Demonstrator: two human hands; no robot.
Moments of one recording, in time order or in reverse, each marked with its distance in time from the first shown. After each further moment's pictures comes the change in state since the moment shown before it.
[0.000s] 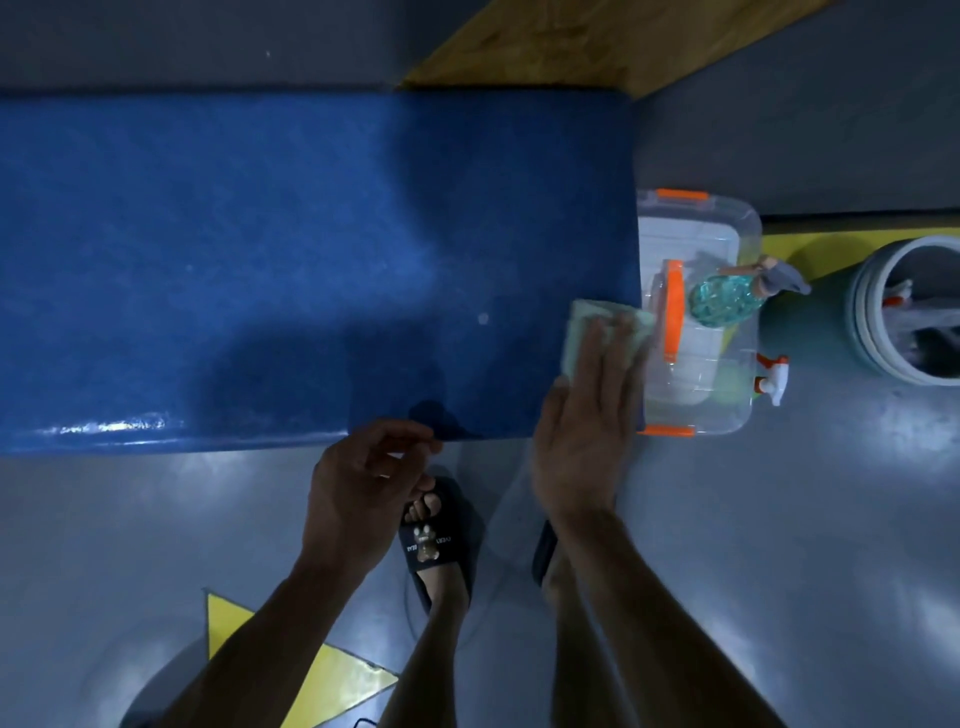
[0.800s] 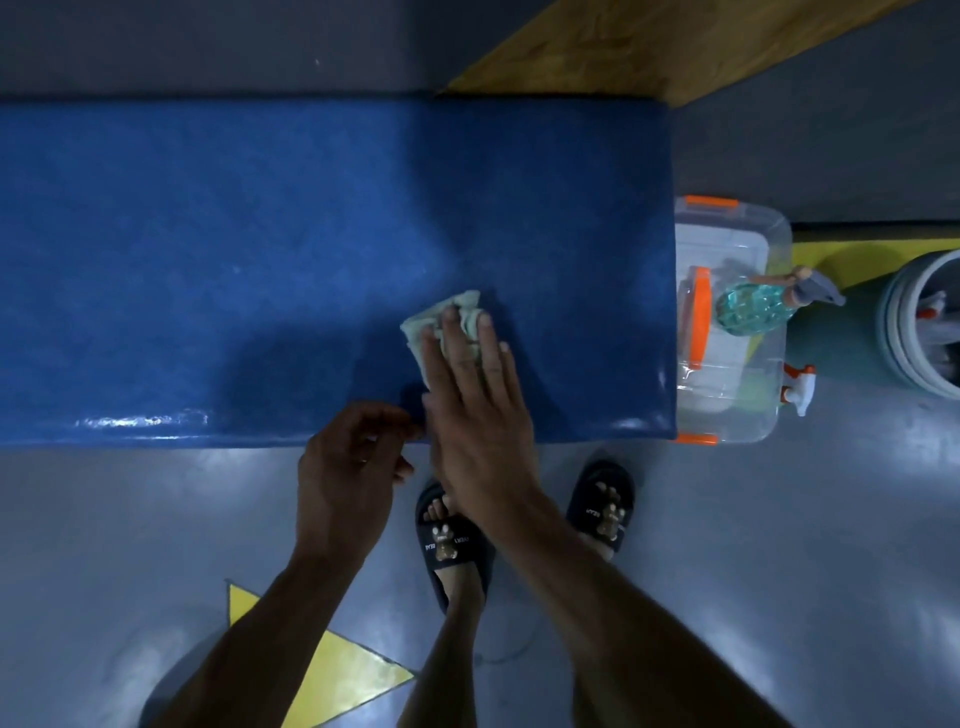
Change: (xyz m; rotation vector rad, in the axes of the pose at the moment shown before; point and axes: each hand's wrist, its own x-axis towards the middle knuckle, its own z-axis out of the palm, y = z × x) left_hand 0.007 0.005 -0.031 0.033 0.172 0.029; right_hand -0.012 -0.090 0.025 -0.039 -0.269 -0.487
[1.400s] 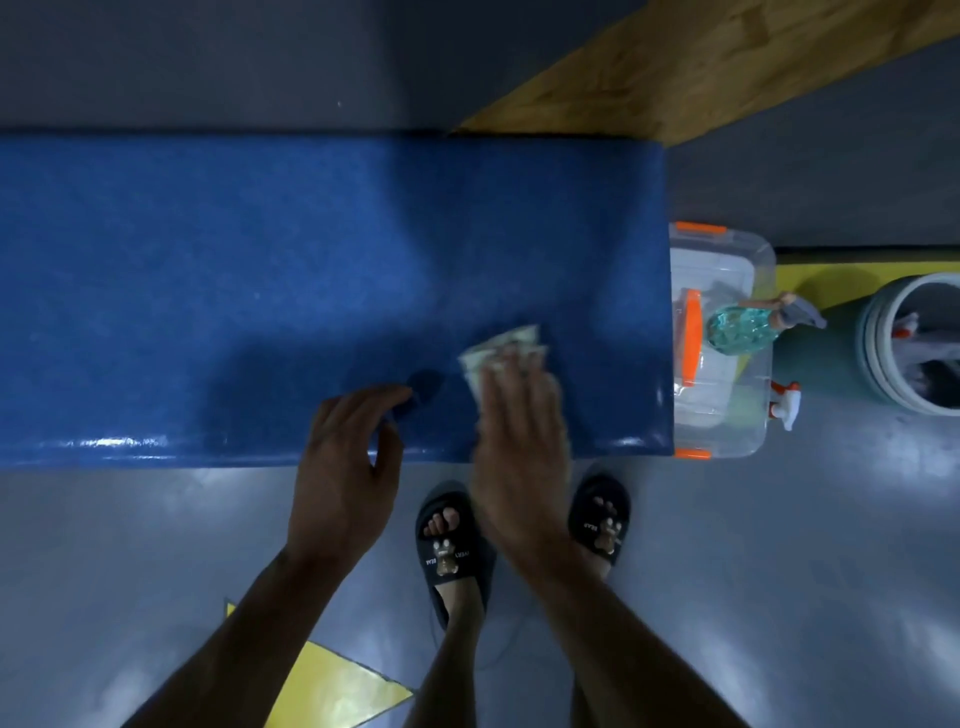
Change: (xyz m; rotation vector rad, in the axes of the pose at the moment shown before) left_hand 0.026 -0.004 -0.025 0.470 0.008 0.487; right_hand -0.017 0.010 -0.004 -0.044 0.125 0.168
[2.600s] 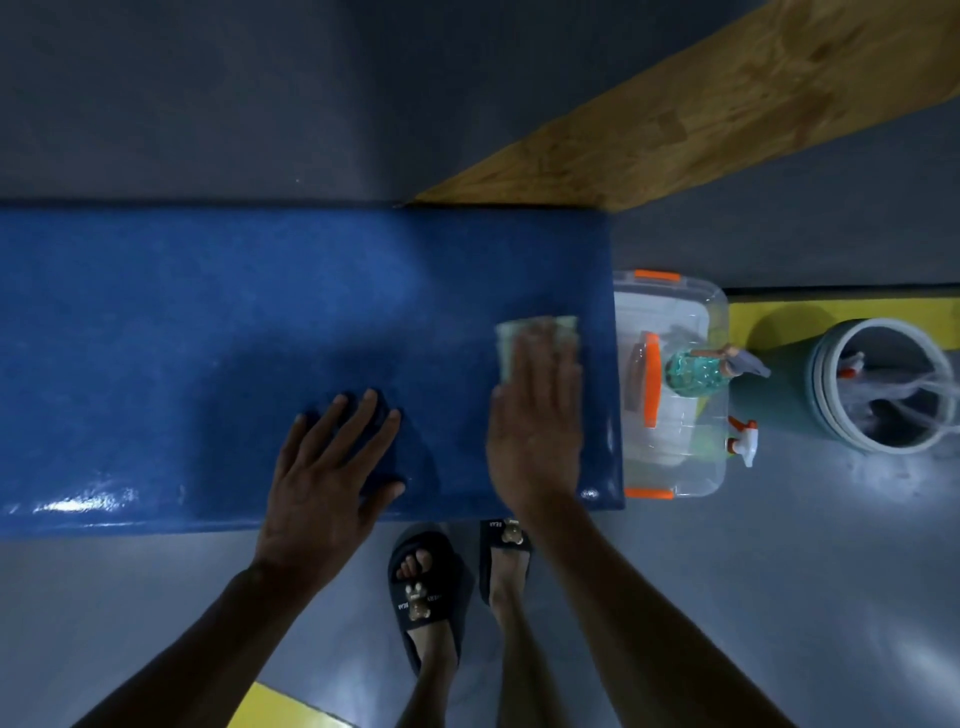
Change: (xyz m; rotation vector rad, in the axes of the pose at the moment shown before) left_hand 0.037 -0.014 0.017 0.459 -0.250 0.254; right_hand 0.079 0.057 -0.016 -0.025 -0.016 0.169
